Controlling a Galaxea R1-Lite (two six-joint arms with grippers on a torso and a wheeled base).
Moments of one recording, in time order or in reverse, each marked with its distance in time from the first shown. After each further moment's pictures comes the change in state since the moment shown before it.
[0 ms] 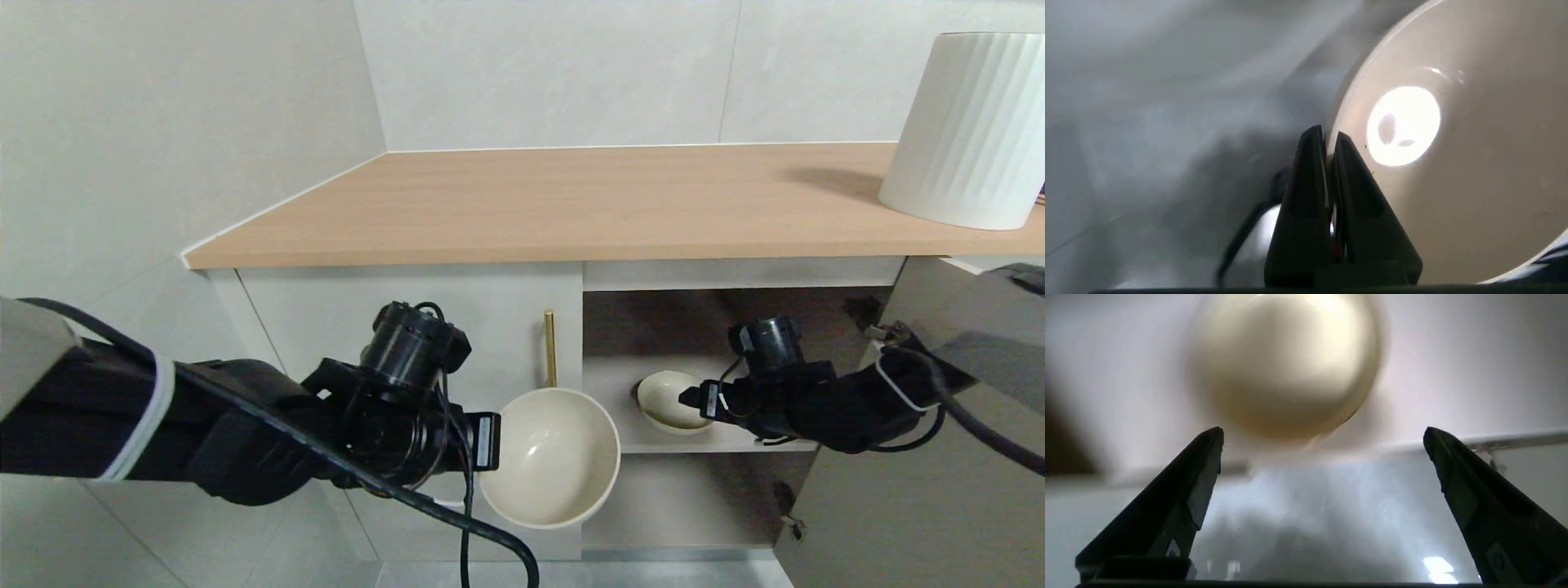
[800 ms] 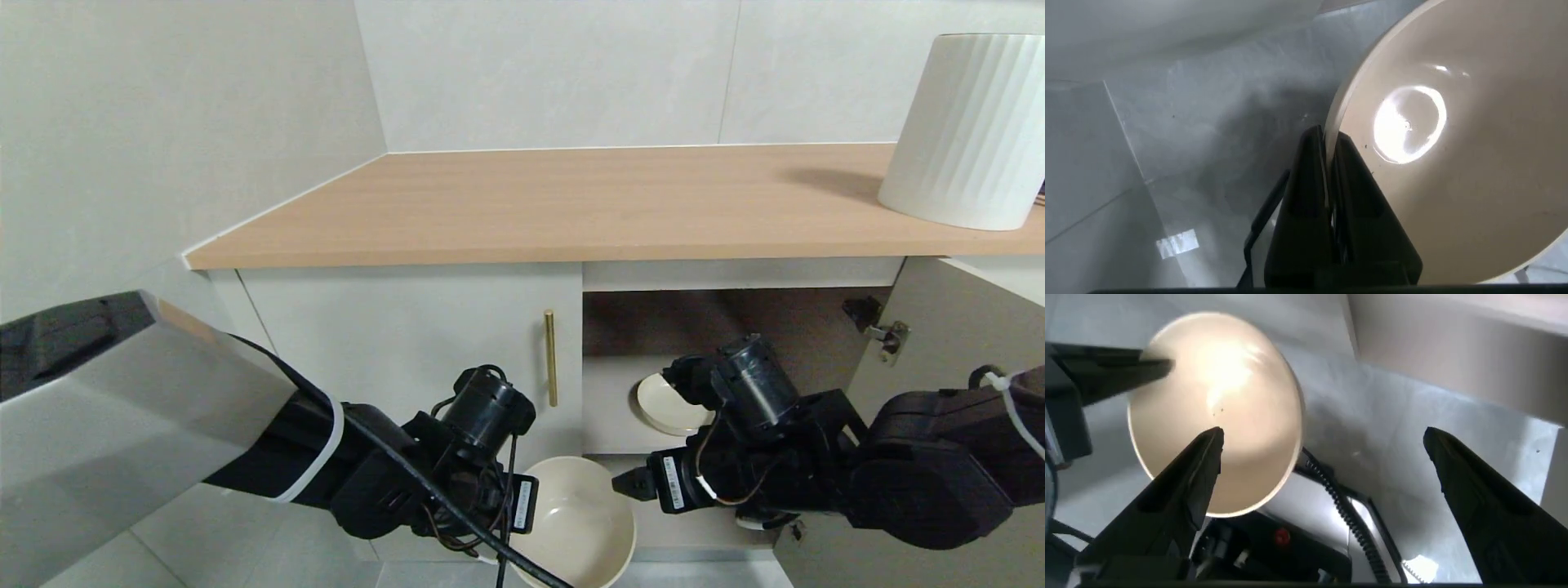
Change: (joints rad) left arm -0.093 0.193 -0.013 0.000 0.087 0.010; right arm 0.355 -0.286 0.140 0.234 0.109 -0.025
